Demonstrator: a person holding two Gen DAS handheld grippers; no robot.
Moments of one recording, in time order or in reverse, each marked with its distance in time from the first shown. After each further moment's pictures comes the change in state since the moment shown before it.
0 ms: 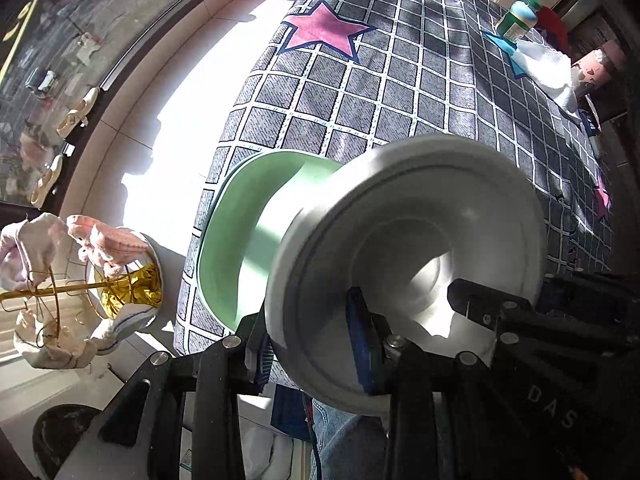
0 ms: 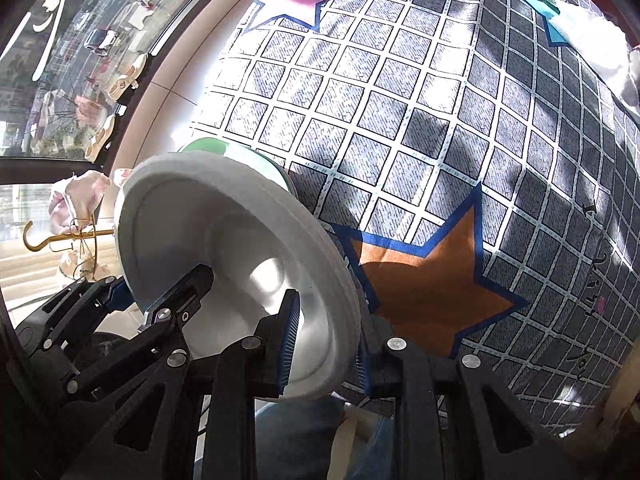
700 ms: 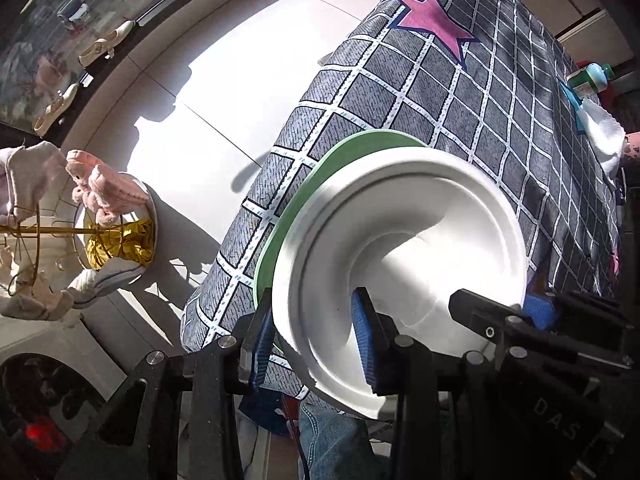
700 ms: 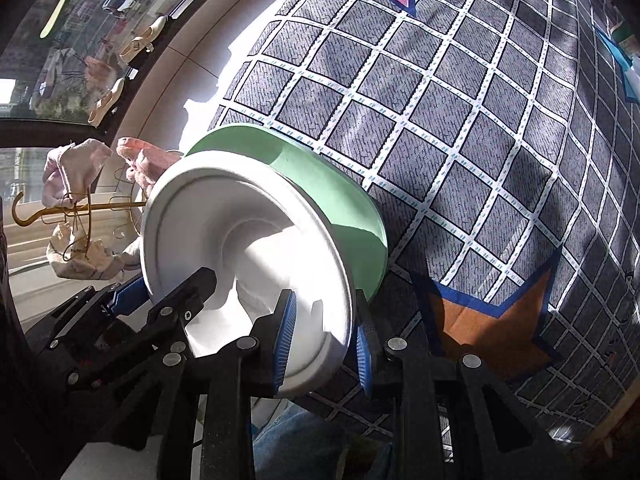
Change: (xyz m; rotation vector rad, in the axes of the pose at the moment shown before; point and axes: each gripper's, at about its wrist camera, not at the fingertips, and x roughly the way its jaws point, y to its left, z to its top) left arm 0.041 0.071 0.005 -0.202 0.050 -0.042; right arm 0.051 0.051 0.021 -0.083 0.056 -0.012
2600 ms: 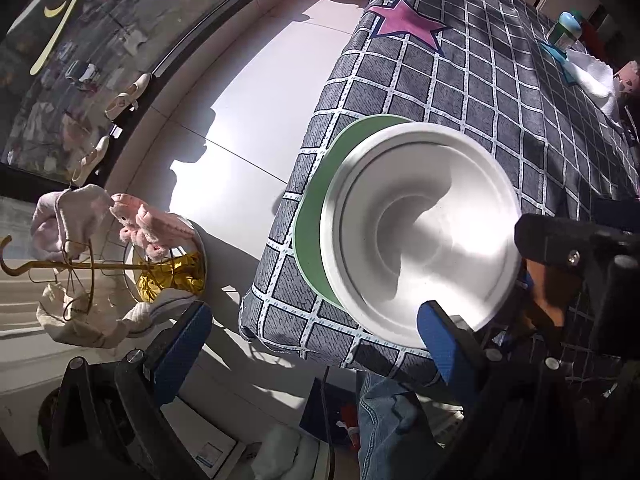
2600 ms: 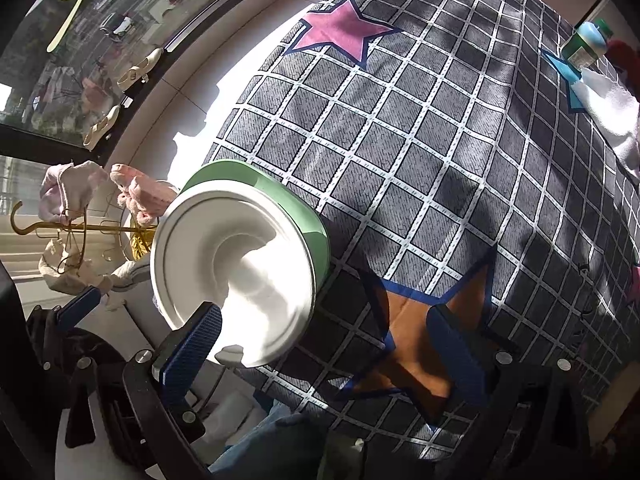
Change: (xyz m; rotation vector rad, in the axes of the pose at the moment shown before) left arm -0.033 -0.006 -0.042 0.155 -0.104 0.180; right arm -0.053 -0.022 -0.038 0.011 -0.143 -0.067
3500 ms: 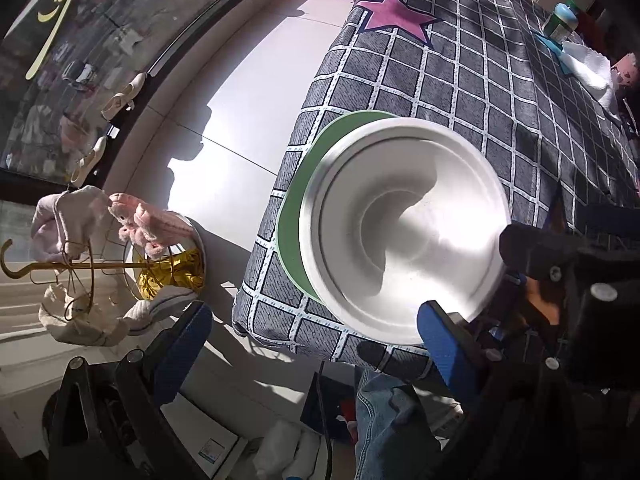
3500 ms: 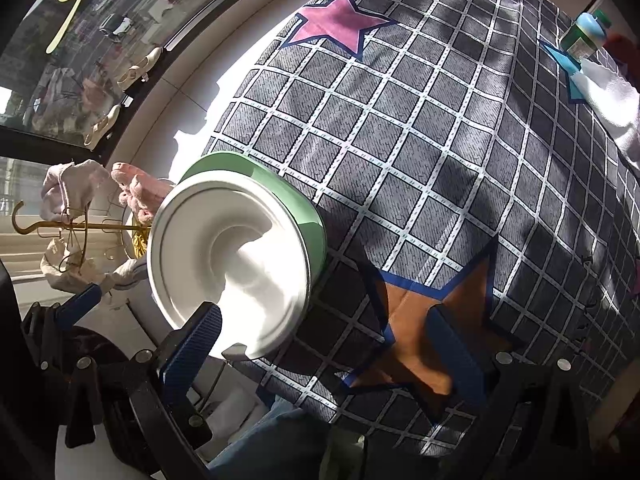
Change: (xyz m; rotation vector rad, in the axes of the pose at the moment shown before) left arm -0.004 -0.010 0.001 0.016 0.027 0.006; right arm 0.000 -0.006 -0.007 0.010 0.008 0.014
